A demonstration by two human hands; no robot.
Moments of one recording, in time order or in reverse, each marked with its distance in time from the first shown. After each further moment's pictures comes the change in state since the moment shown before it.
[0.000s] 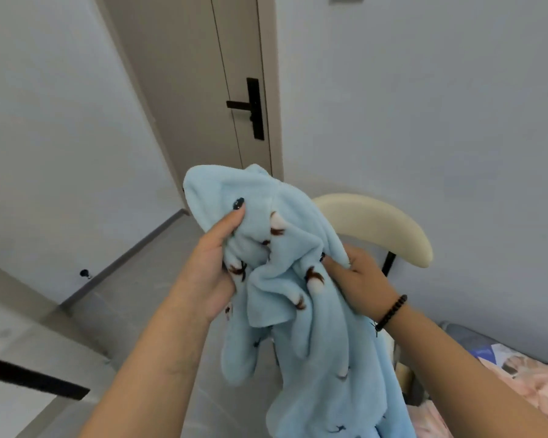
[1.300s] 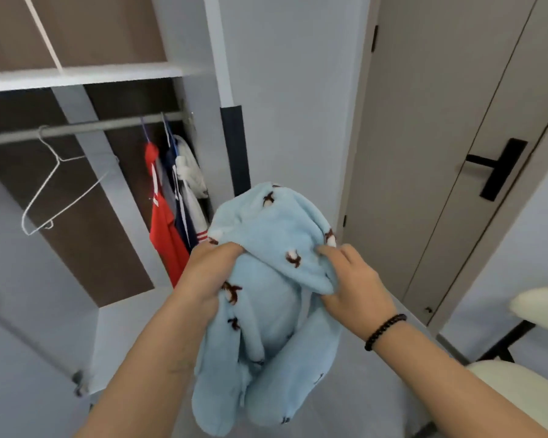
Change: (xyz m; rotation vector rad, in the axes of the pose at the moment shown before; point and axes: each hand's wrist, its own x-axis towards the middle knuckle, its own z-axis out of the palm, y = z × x) left_hand -0.273 0.198 -0.335 0.238 0.907 0.226; right_hand -0.006 -0.220 0.422 -0.504 -0.190 -0.639
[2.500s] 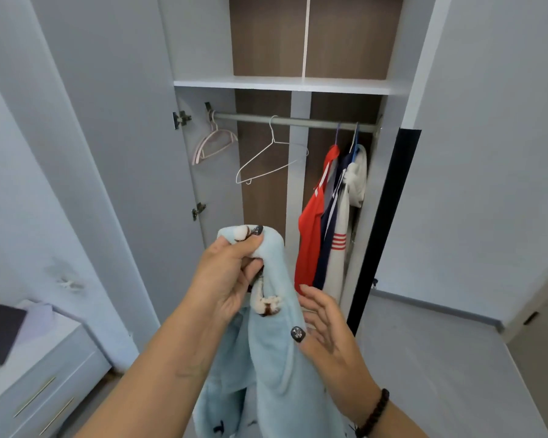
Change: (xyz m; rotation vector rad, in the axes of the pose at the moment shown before) left_hand -0.123 0.002 -0.046 -0.636 0.627 0.244; right_hand -0.041 -0.070 0.045 1.131 -0.803 -0.238
